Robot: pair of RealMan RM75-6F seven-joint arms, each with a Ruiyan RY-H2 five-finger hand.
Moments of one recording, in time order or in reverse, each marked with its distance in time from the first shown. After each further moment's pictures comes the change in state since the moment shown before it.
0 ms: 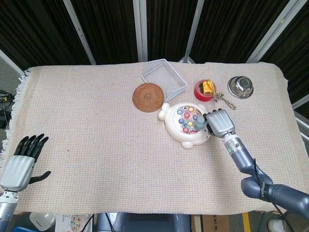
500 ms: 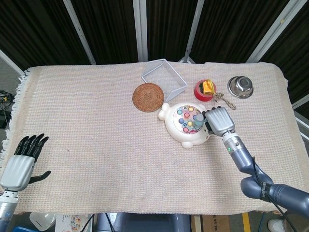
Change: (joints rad) left arm -0.003 -0.005 0.000 0.010 0.000 -0.001 -0.010; right arm 0.015 0.038 0.014 -0.068 0.031 0.033 -0.018
